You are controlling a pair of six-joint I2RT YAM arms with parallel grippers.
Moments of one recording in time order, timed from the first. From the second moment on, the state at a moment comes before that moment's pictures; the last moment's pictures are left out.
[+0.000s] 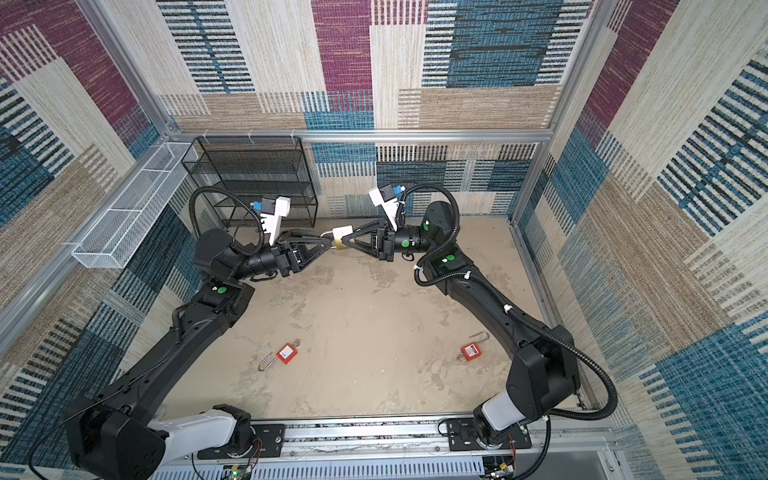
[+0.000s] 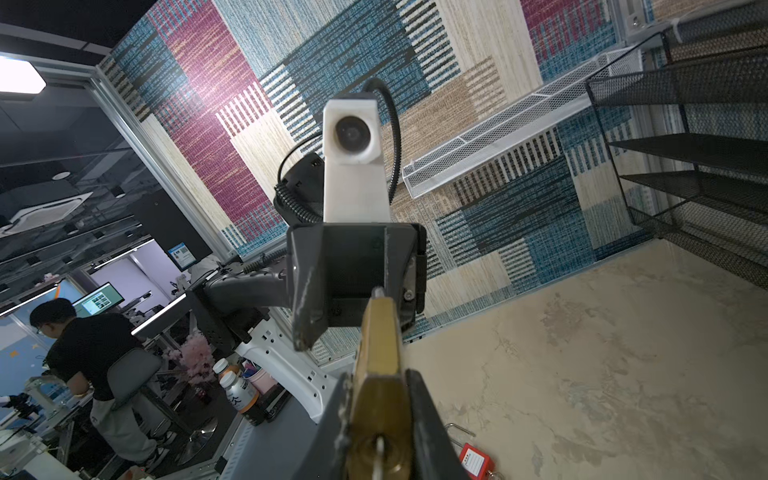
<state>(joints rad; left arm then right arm) -0.34 1.23 1.09 0.48 1.03 -0.78 0.48 1.50 1.31 0.46 -1.12 0.74</state>
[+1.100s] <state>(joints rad) -0.34 1.26 1.05 0.60 0.97 -0.81 0.52 1.48 1.14 0.85 -0.95 0.91</state>
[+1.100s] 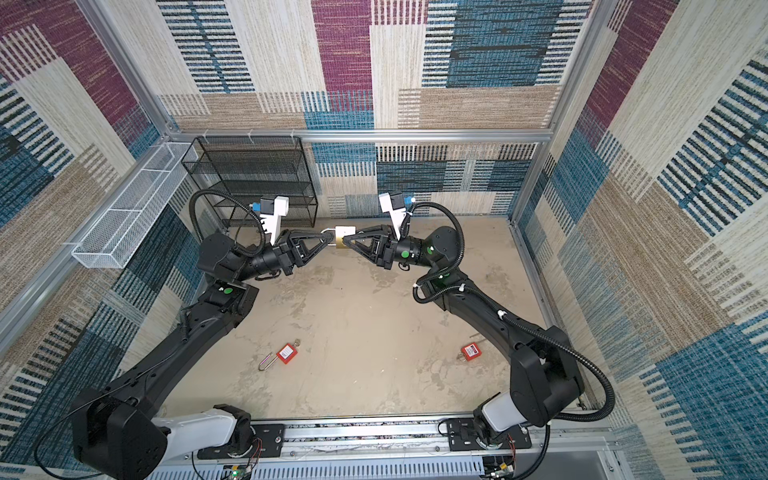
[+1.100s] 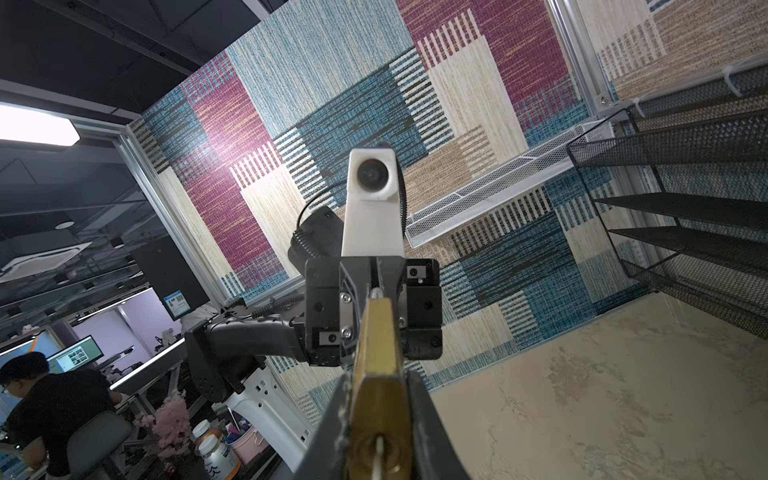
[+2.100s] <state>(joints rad) -0.32 1.24 1.07 0.60 1.00 -0.81 0.43 1.40 1.14 0.64 -1.00 0.78</state>
